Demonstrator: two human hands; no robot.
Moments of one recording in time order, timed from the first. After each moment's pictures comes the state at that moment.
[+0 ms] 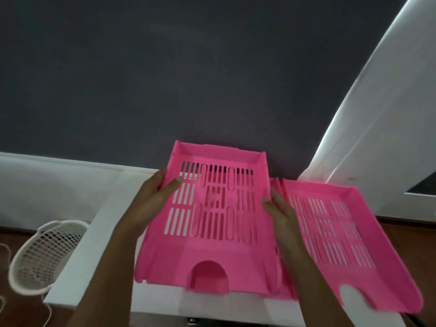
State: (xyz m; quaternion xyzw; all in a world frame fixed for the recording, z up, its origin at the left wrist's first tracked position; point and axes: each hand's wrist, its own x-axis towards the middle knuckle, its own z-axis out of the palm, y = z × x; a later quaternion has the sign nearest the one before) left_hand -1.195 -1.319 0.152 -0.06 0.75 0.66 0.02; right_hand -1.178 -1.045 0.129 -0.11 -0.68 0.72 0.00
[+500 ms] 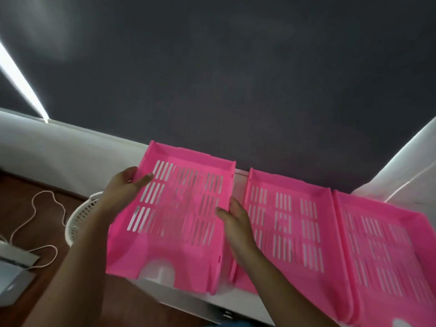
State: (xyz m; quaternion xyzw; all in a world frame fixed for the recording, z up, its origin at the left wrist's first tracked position) left_hand -1.159 -1.479 0.138 -0.25 0.81 0.53 -0.02; right_hand -1.177 -1.226 0.083 -0.07 -0.72 0.66 -0.18
